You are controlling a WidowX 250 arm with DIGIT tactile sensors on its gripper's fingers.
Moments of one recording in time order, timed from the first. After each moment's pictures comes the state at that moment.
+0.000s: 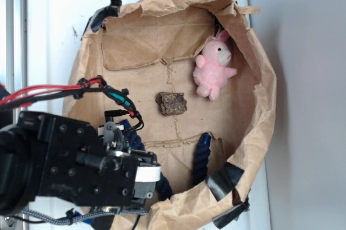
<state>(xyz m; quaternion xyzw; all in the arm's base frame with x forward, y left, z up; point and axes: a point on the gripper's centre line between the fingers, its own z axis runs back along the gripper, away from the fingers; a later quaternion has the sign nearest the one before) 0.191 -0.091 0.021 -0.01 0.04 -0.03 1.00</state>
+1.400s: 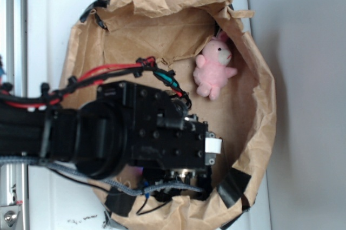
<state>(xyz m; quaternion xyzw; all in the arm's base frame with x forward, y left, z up) 0.250 -0.067 0.017 -0.01 0.04 -0.04 1.00</state>
